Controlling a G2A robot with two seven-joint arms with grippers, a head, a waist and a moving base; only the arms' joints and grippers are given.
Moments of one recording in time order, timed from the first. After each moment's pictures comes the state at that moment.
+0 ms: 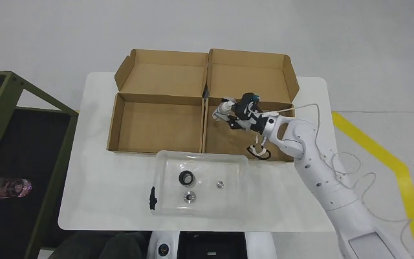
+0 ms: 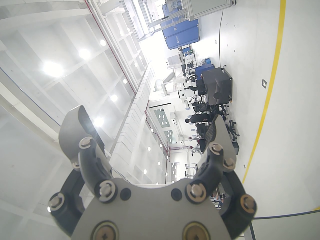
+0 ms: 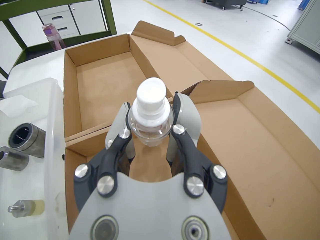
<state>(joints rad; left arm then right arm) -0.19 -0.18 -0.57 -1.44 2.04 -0.23 0.13 -0.85 -1.20 1.02 -1.34 -1.18 -0.71 0.06</state>
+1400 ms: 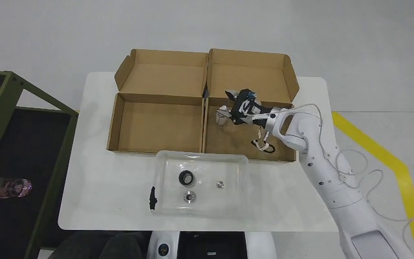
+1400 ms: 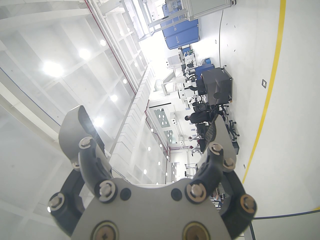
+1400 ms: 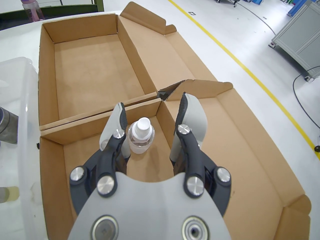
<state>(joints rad) -0.19 -0.18 -0.57 -1.44 2.04 -0.23 0.13 -0.85 -1.19 1.08 -1.47 -1.32 -0.72 0.15</state>
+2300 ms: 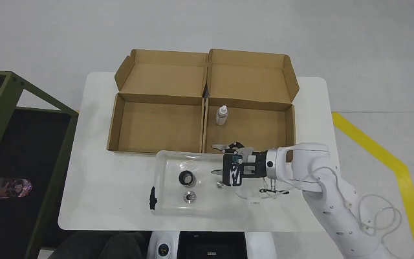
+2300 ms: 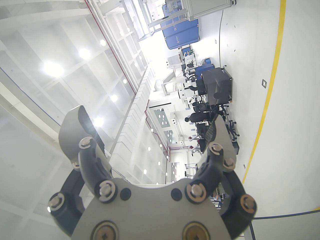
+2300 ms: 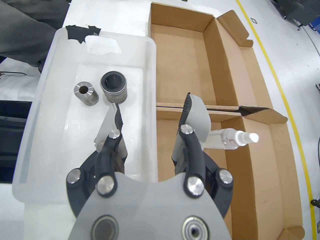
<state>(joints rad) -0.19 -0.18 -0.57 -1.44 2.04 -0.23 0.13 -1.15 -1.12 1.13 -1.97 -1.23 -1.00 0.54</state>
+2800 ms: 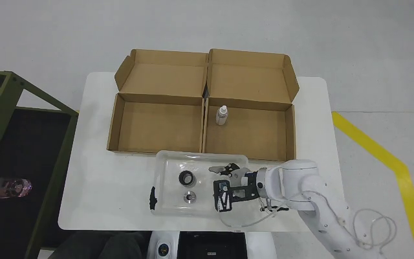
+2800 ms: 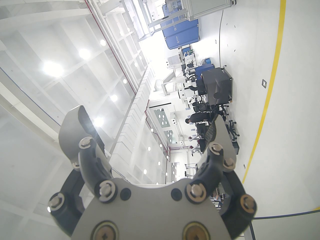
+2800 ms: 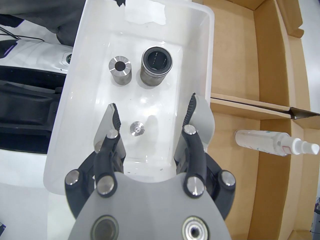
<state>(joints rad) -0.19 -0.18 -0.57 -1.44 2.04 -0.23 0.13 -1.22 -1.08 1.04 -2.05 -1.26 -1.01 0.71</state>
